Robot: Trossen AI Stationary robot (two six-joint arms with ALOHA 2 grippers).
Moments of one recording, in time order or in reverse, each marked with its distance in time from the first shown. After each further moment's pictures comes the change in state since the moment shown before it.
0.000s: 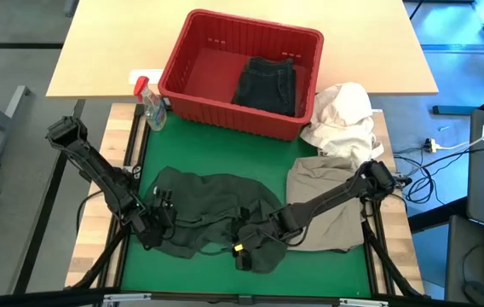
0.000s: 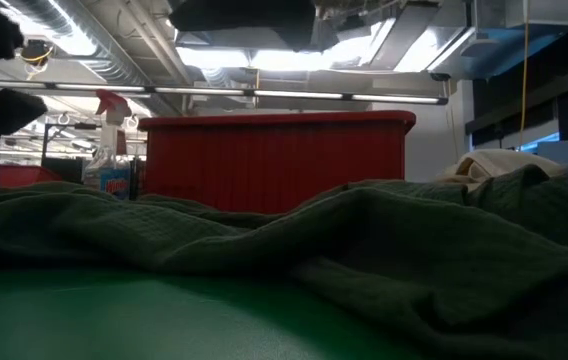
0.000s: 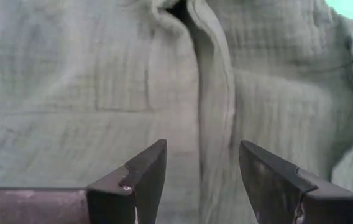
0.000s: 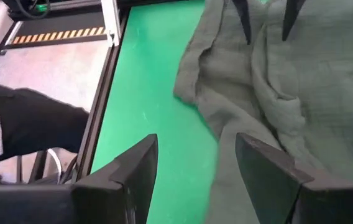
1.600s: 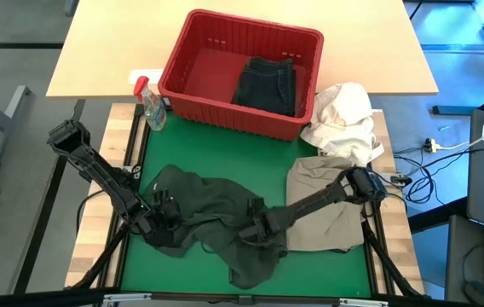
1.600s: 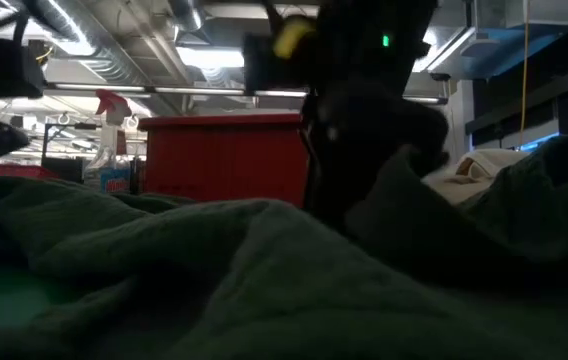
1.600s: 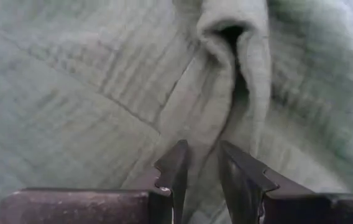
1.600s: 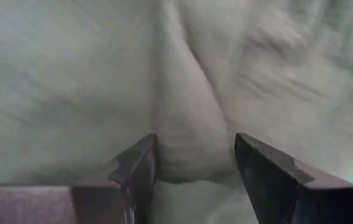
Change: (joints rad) left arm 0.035 0.078 -0.034 0.093 -0.021 -0.365; right arm -0.038 0.167 0.056 -0.534 0.131 -0.069
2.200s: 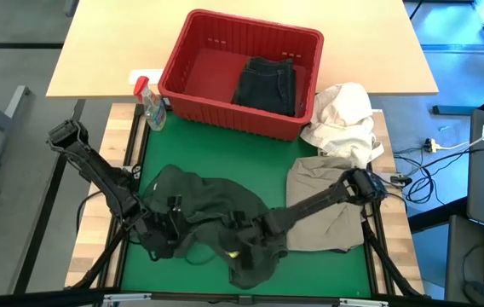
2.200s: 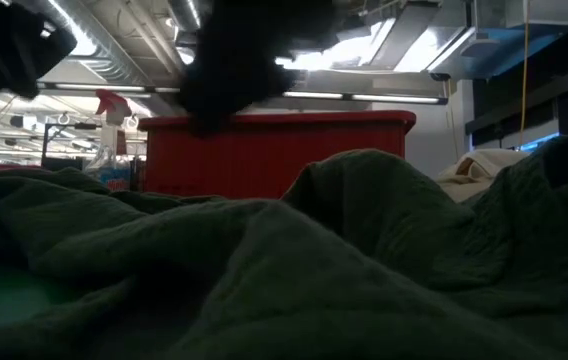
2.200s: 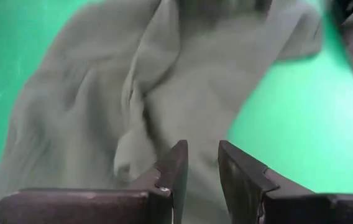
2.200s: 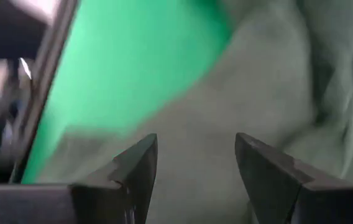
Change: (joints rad) left arm 0.010 0.000 0.240 0.040 -0.053 0.418; right arm 0.001 0.007 0.137 0.250 -0.234 -0.086
